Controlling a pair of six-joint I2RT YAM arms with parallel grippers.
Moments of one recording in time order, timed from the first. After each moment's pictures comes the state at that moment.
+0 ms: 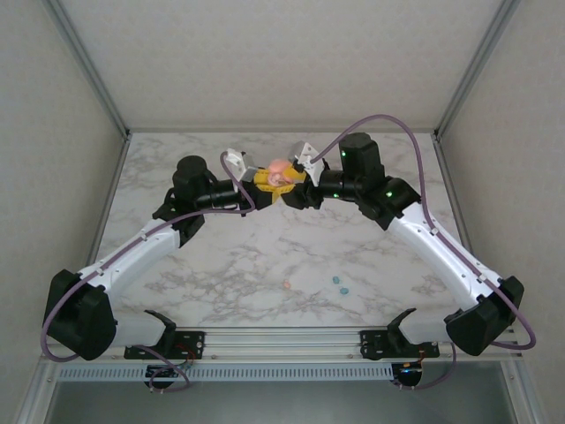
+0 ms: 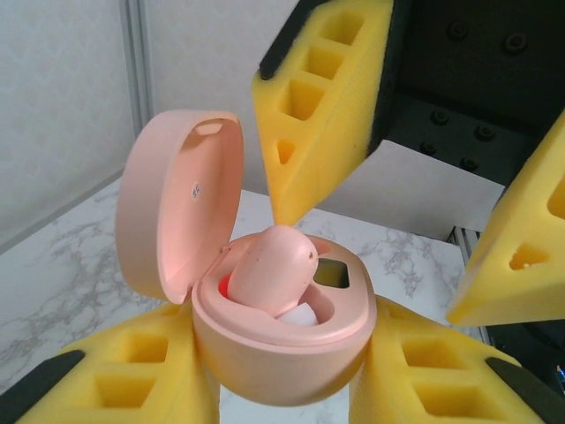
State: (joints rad) left arm -0.50 1.31 0.94 0.29 0.87 -0.04; right arm 0.65 1.32 1.37 -0.46 -0.57 -0.31
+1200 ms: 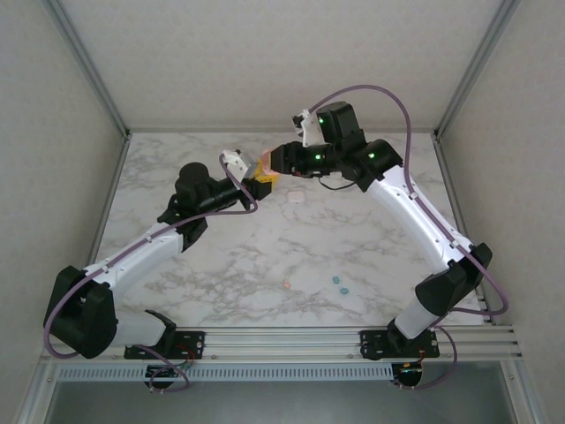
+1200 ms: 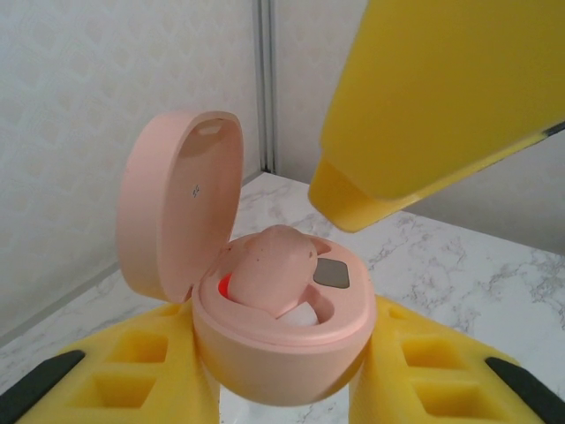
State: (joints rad) left arm -0.52 1.32 0.87 0.41 0.57 0.05; right arm 0.65 1.62 1.81 -0.81 -0.47 0.57
